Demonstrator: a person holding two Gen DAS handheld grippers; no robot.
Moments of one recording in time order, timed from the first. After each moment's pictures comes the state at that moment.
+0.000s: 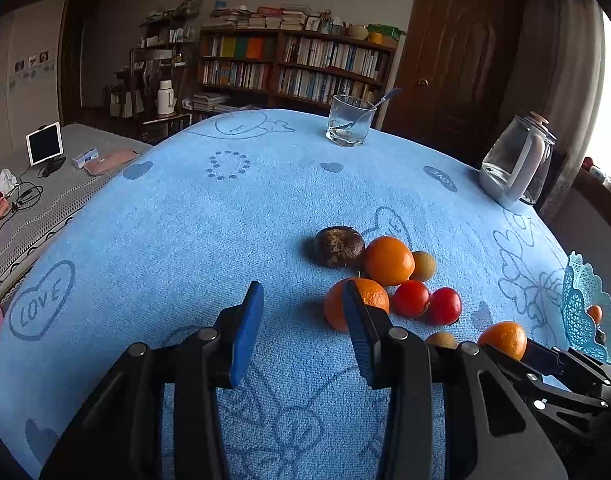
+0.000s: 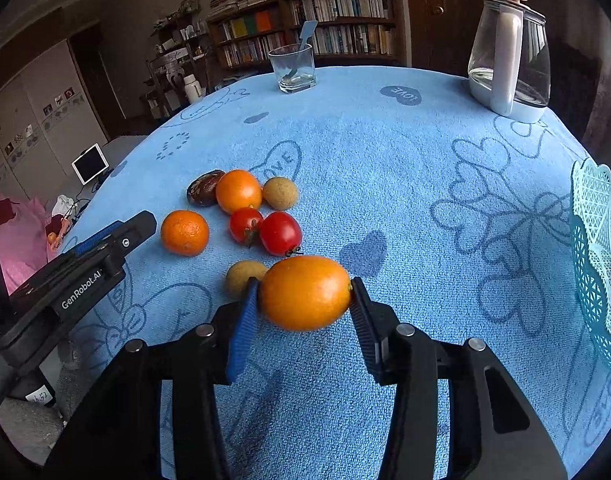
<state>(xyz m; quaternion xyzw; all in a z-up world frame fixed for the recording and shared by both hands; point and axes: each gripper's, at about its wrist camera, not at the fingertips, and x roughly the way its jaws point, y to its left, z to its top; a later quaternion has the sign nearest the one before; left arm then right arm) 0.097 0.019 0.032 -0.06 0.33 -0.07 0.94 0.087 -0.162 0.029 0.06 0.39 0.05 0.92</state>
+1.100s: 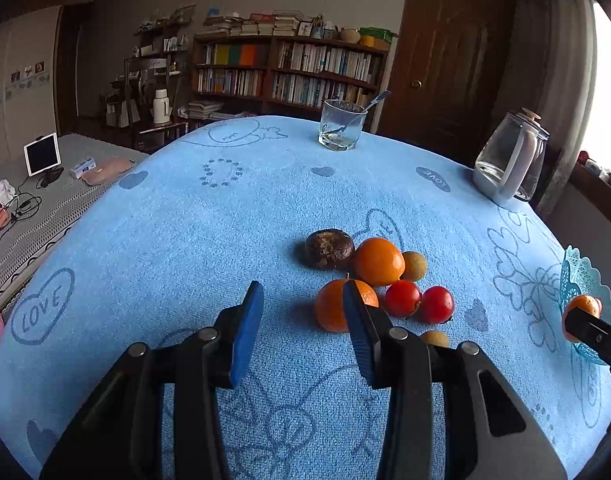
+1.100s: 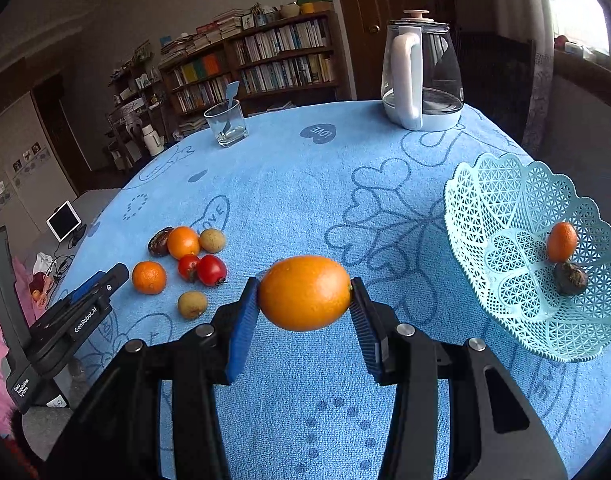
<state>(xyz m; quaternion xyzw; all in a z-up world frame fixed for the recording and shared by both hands) 0.094 0.012 0.037 -0.05 0.31 -0.08 0.94 0.042 -0.229 0.064 0.11 0.34 -0.04 0.93</state>
